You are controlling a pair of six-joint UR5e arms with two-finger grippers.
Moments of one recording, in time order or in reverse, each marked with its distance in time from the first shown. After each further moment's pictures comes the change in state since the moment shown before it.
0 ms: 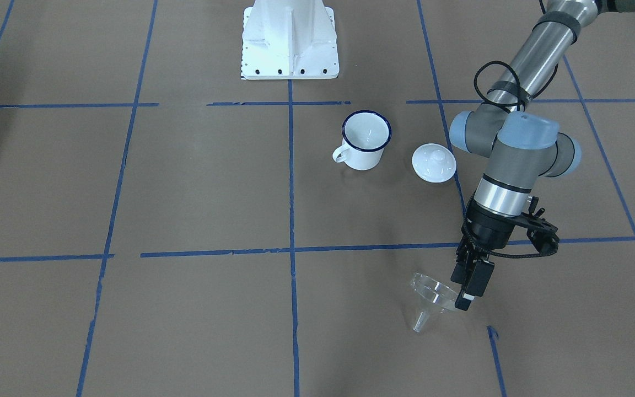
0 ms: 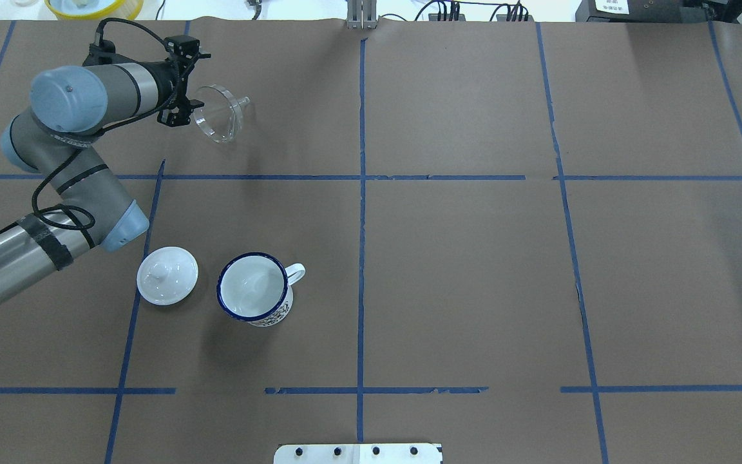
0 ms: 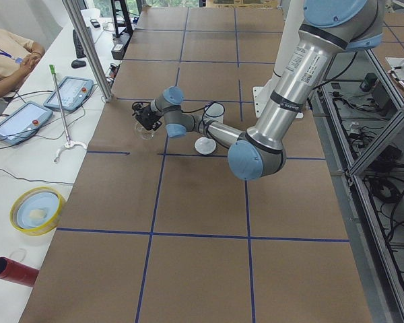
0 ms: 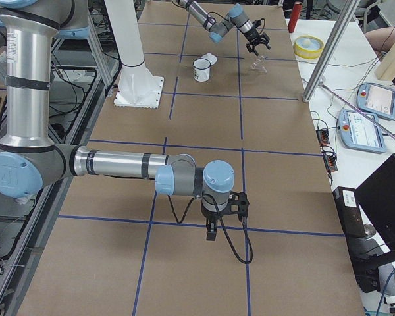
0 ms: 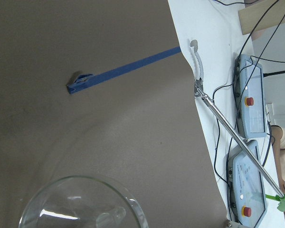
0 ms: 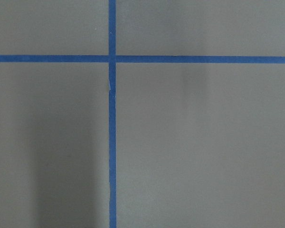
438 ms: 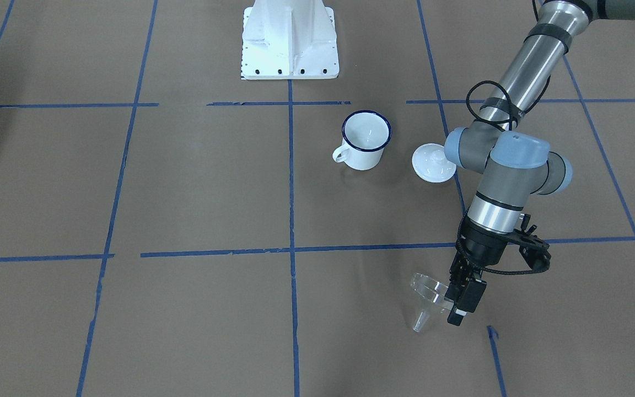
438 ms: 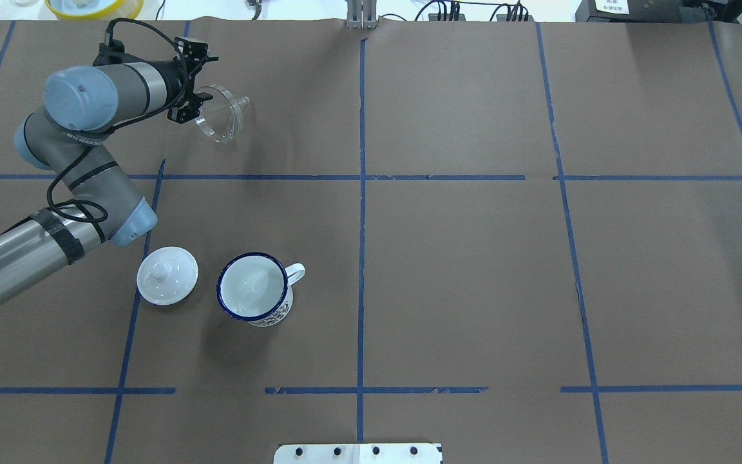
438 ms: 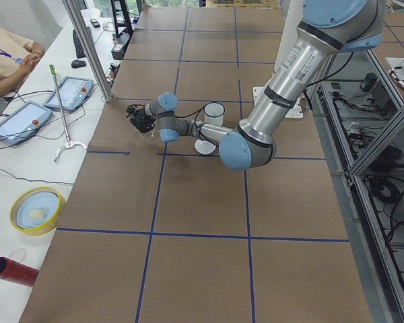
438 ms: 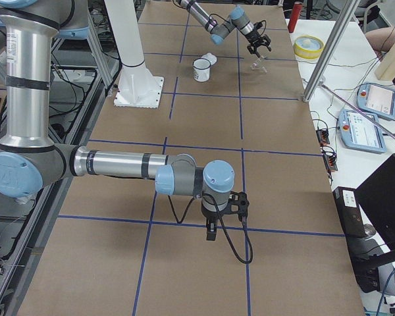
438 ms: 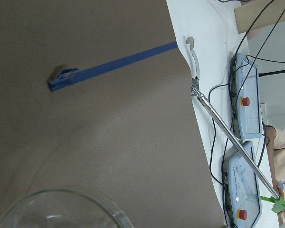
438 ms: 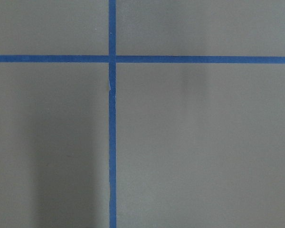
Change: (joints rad) left arm 0.002 -0.031 0.058 -0.035 0.004 0.000; right arm 0.000 0.000 0.000 0.000 0.000 0.000
